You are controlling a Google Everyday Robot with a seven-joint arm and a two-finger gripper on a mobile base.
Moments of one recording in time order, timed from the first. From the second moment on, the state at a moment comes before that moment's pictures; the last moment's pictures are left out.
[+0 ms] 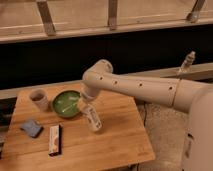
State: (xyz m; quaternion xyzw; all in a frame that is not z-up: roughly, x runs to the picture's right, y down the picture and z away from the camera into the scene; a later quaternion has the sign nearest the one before) arm -0.110 0.069 0.748 -0.30 -0.06 0.36 0.88
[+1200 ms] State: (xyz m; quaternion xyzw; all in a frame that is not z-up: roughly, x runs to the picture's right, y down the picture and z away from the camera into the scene) arm -0.096 0.057 0.750 -0.29 -0.11 0.39 0.87
